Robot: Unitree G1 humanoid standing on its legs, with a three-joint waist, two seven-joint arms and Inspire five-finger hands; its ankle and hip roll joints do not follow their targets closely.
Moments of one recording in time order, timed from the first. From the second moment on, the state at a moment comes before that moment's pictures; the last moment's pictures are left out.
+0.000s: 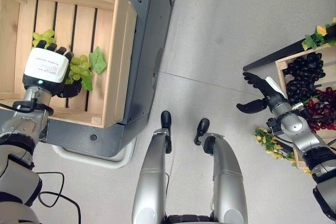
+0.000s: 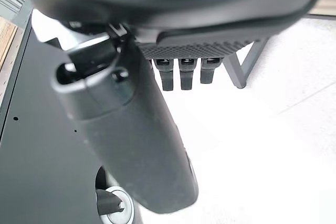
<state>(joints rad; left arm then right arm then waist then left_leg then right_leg) -0.84 1.07 -0.70 1.08 0.81 -0.07 0.60 -0.65 -0.78 0.49 0.80 0.18 -0.33 -0.03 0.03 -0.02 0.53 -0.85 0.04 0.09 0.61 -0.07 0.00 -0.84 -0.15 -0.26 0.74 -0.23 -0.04</state>
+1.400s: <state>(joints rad) -0.54 1.02 -0.34 0.89 0.24 -0.25 0.47 -0.40 -0.70 0.42 0.64 0.20 -0.33 -0.02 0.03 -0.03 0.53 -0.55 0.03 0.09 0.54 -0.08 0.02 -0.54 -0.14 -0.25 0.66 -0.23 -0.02</state>
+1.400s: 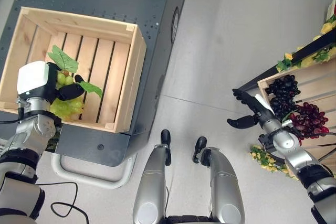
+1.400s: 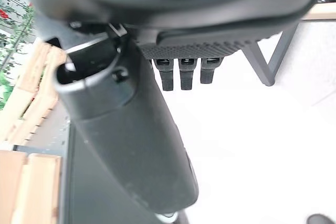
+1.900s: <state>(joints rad) -0.34 0.89 -0.05 0.74 -0.05 -0.32 0.44 -0.22 -0.62 0.31 0.46 0.20 -0.33 -0.02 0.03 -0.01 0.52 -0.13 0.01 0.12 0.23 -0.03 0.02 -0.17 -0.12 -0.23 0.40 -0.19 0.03</state>
